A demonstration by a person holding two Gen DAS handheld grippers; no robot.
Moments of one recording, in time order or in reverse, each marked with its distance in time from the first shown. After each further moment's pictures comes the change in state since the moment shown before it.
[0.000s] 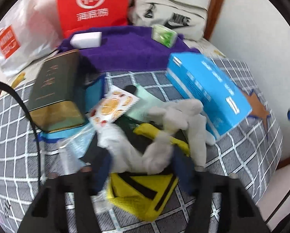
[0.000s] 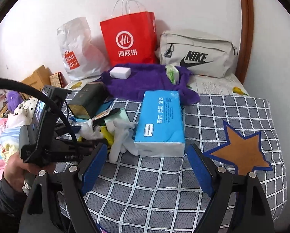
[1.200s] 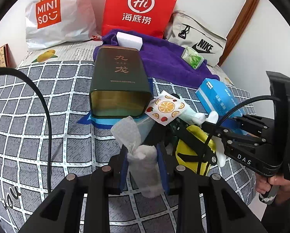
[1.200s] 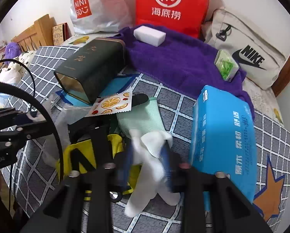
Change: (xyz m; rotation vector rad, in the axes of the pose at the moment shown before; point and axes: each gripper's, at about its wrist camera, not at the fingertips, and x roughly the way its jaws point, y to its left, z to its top) left arm -0.030 0.090 -0.018 -0.176 -0.072 -0.071; right arm 0.152 0.076 0.042 -0.253 0.255 -0.025
